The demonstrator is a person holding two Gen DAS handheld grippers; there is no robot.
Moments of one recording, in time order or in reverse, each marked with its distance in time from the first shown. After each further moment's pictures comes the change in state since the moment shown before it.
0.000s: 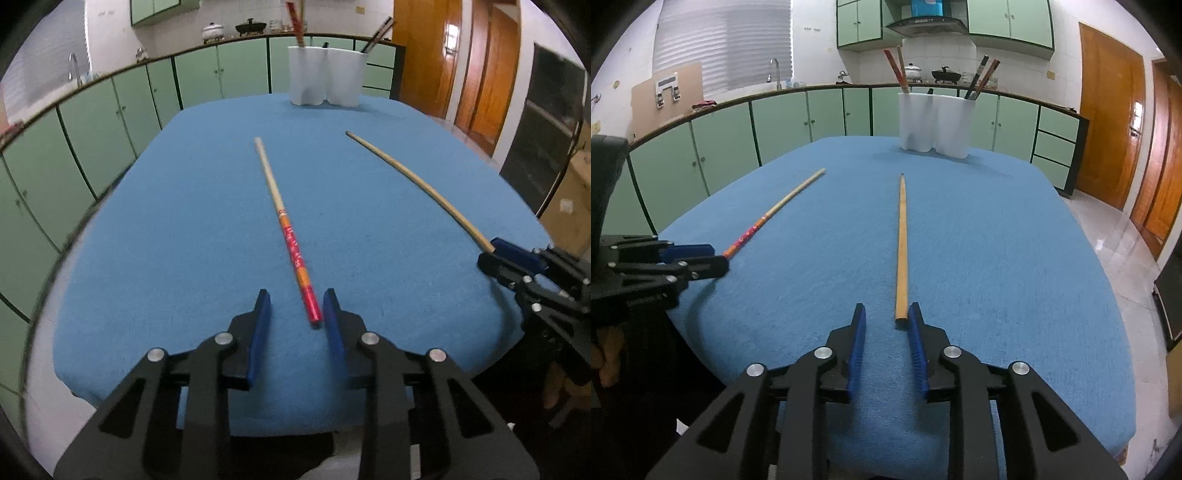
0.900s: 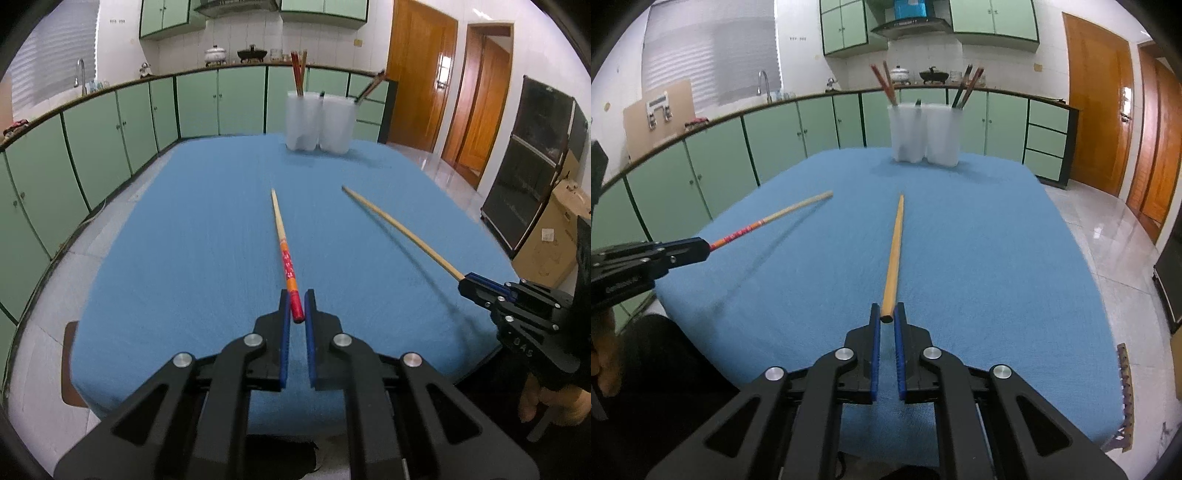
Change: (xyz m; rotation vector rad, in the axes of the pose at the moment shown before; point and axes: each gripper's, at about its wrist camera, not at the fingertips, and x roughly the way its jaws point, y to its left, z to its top) left arm -0.052 0.005 0.021 -0.031 -0.136 -0.050; right arm -0.037 -0.005 0.014 0.077 -0.019 0.012
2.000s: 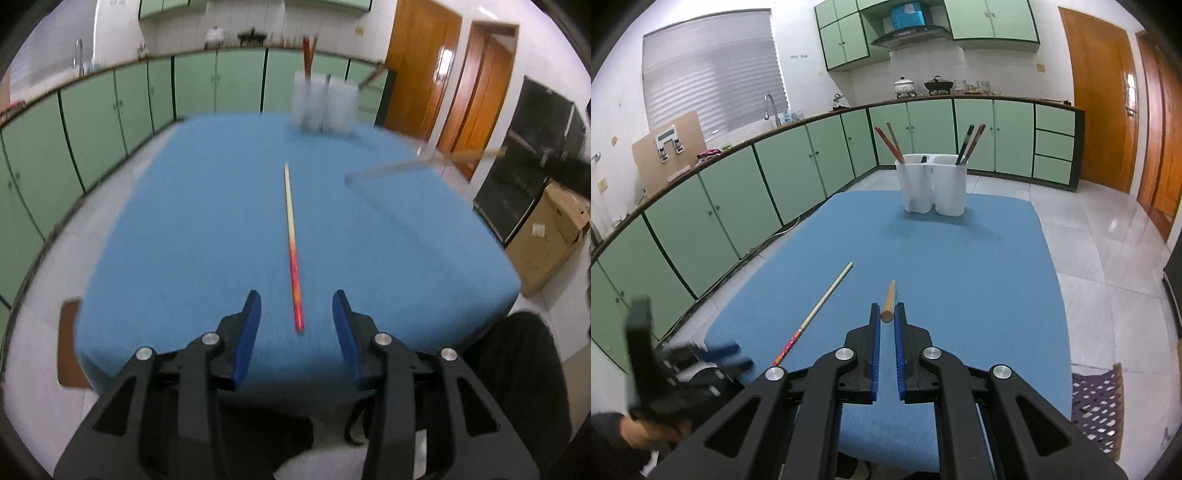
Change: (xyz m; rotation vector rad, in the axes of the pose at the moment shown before) left arm 0.007 0.020 -0.031 -0.031 0.108 -0.041; right arm -0.053 -0.007 0.090 0.059 -0.002 0.078
